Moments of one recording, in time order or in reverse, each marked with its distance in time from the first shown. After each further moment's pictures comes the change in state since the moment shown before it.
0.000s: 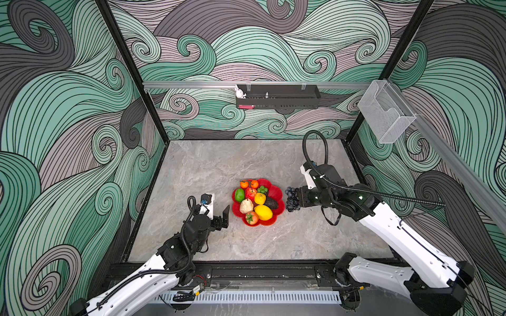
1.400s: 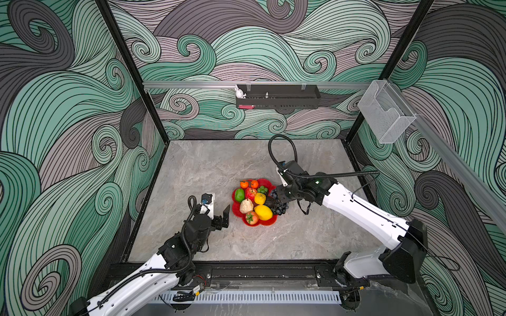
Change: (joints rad) left arm 0.000 0.014 -0.001 0.013 0.000 -0.001; right arm 0.050 0.327 0.055 0.095 0.068 -0.073
